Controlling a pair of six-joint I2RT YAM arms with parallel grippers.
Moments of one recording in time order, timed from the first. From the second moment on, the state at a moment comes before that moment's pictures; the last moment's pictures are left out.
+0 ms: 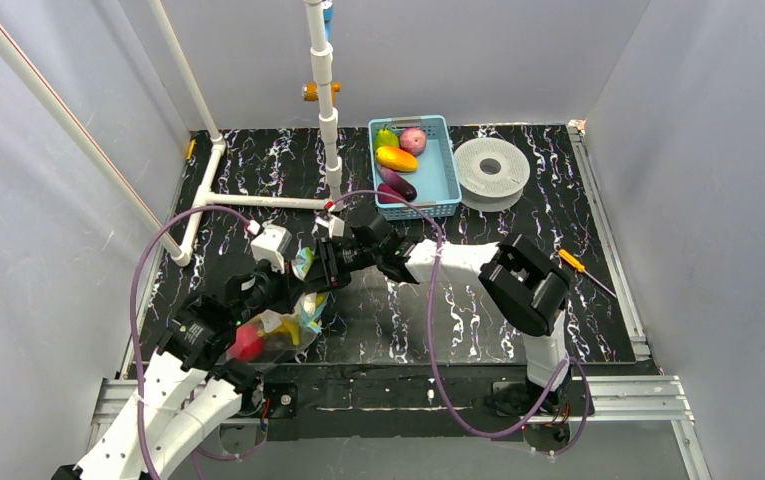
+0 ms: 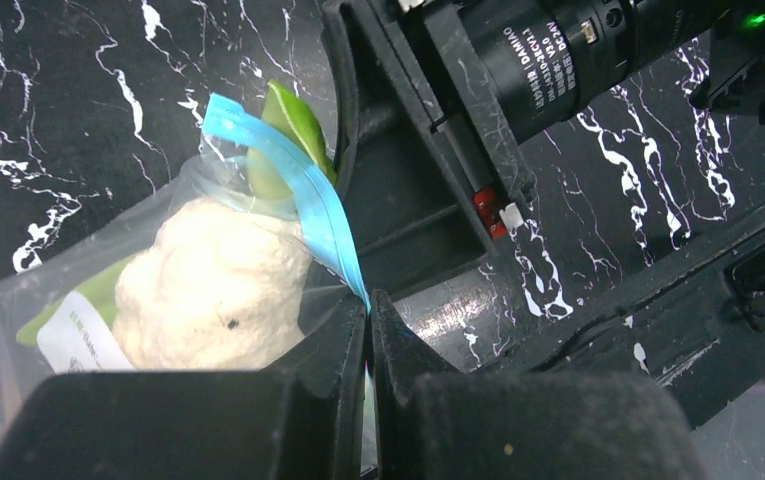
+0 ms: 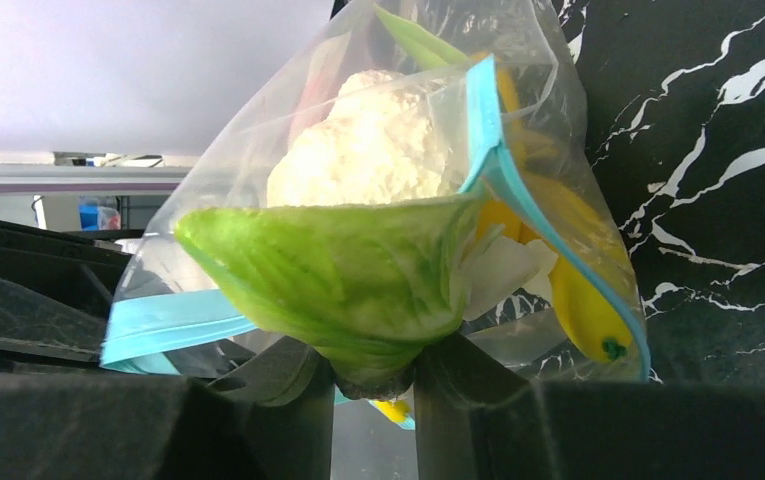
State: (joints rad) left arm -0.52 0.56 0.72 -0.71 0.08 -0.24; right arm 0.98 1.95 1.25 0.31 -0.70 0.98
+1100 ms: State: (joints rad) left arm -0.52 0.51 0.72 -0.71 0.05 -0.24; right arm 1.03 2.04 1.34 0.29 -0.71 0.97
